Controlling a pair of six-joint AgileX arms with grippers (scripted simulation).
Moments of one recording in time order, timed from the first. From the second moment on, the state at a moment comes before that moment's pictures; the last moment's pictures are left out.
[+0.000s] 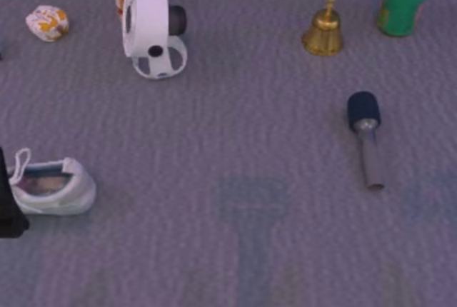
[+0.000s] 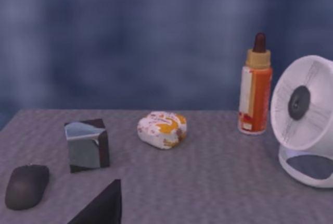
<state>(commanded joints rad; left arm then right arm) 0.00 0.00 0.00 0.00 0.00 0.00 0.10 0.38 0.31 -0.25 0.03 0.09</state>
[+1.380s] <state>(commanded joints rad) 0.00 0.00 0.00 0.00 0.00 0.00 0.44 1.94 1.46 -1.05 0.12 0.47</state>
